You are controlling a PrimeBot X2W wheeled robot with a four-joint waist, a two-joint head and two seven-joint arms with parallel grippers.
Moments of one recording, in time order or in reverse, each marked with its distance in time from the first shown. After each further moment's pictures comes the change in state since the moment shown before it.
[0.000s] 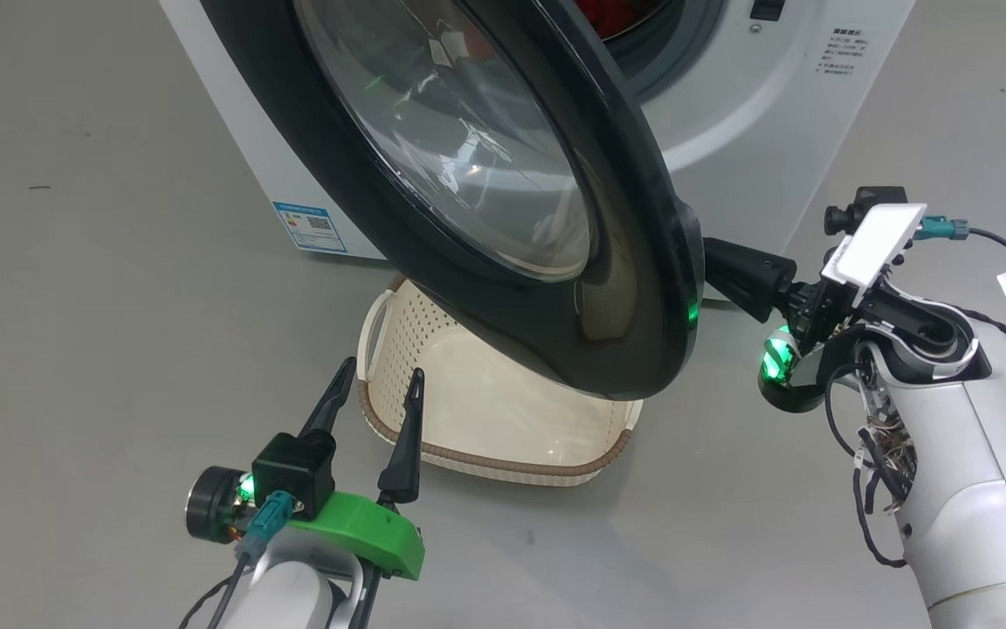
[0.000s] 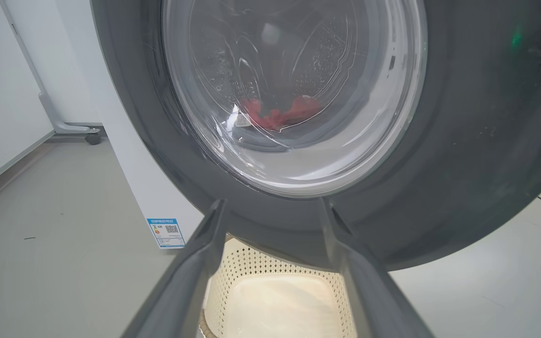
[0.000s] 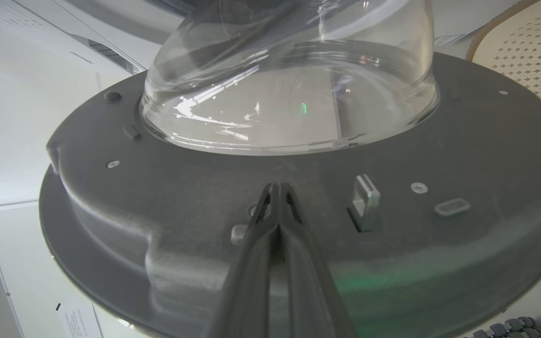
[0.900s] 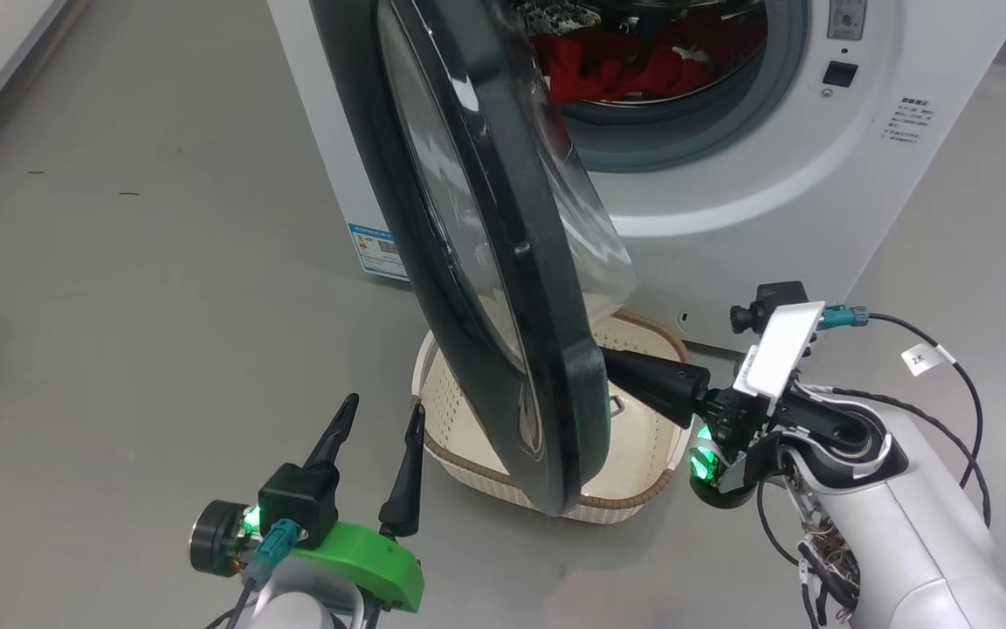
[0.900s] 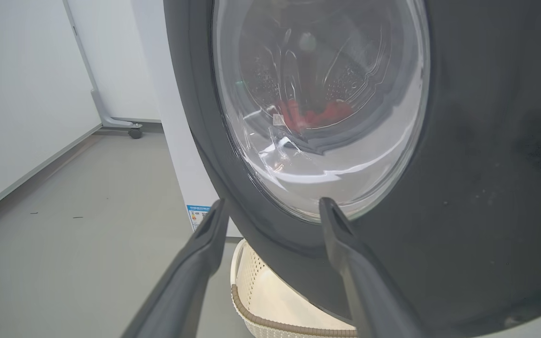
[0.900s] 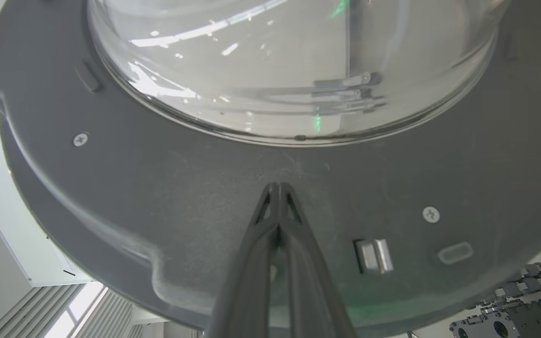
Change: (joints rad) left arm 0.050 0.002 -0.010 0.016 0.000 0.001 0.000; right arm 0.198 0.014 0.196 -0.167 0.080 0.000 -0.057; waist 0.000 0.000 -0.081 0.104
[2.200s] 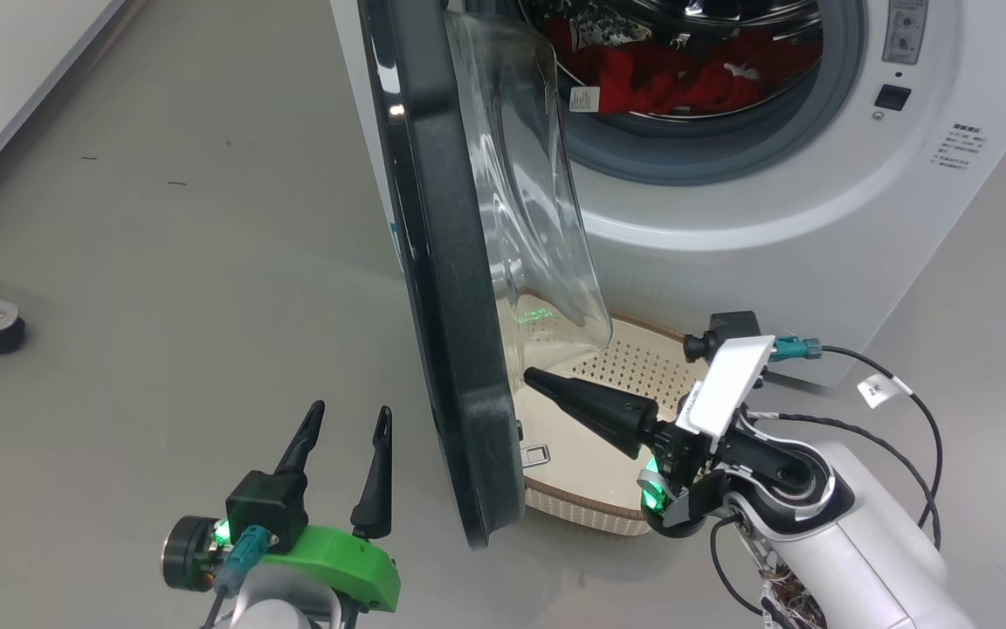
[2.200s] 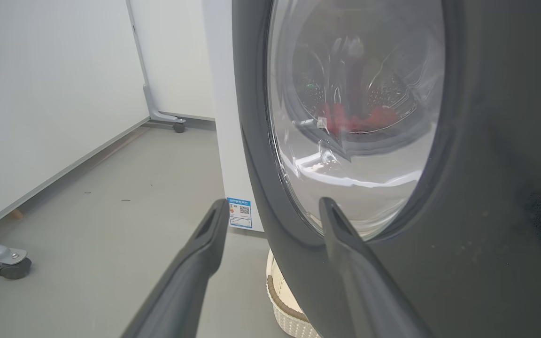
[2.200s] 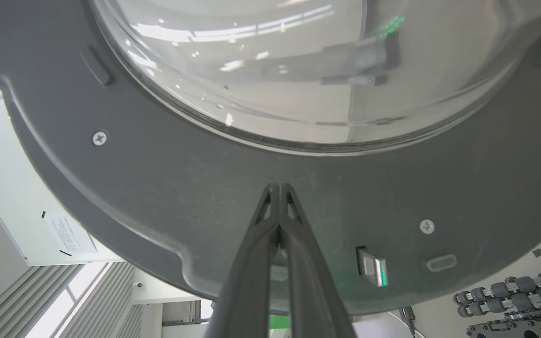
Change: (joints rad) left arm 0.031 0.002 0.063 -0.005 0.000 0.000 0.000; right arm 0.053 0.002 0.199 -0.106 0.077 0.000 -0.198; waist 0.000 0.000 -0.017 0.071
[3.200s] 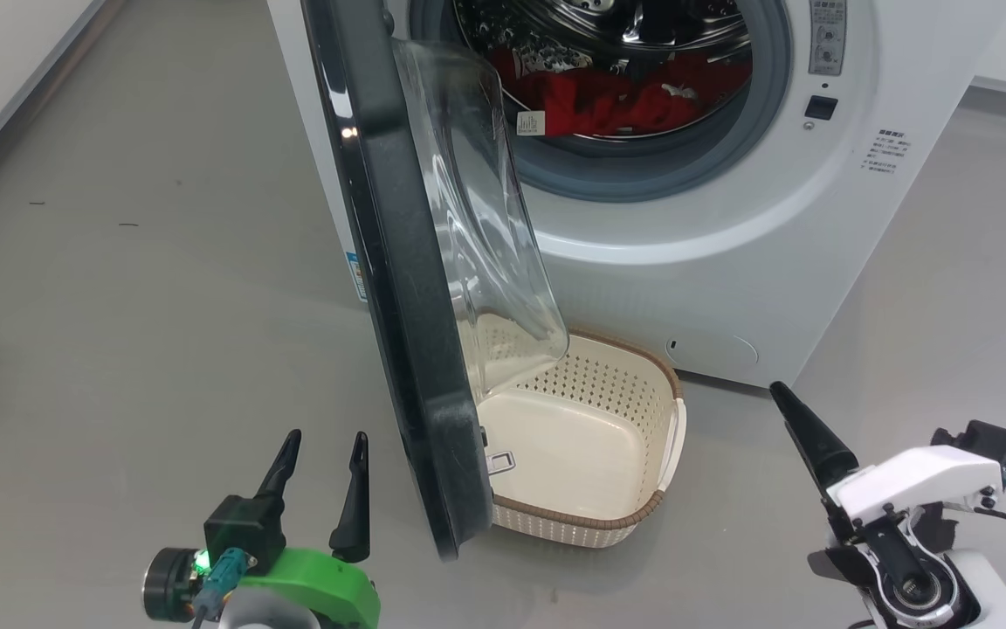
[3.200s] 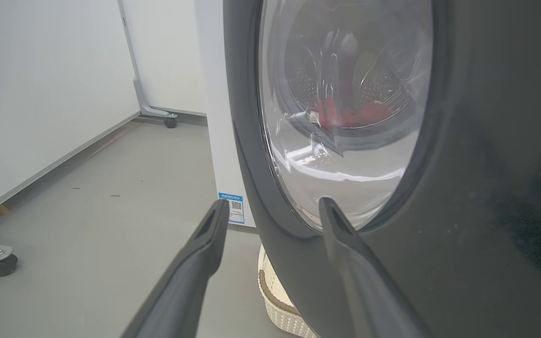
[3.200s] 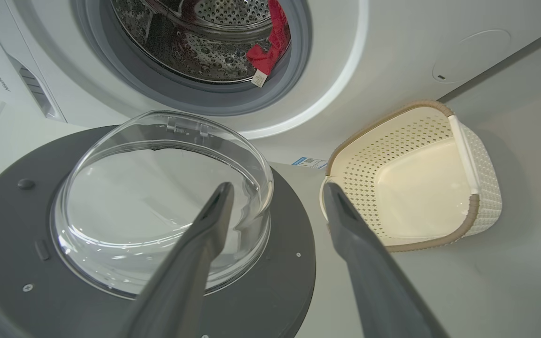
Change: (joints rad) left arm 0.047 0.001 0.050 0.016 0.003 0.000 0.000; right arm 0.264 -0.099 -0.254 -0.051 -0.331 0.000 -0.471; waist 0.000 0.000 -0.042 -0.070
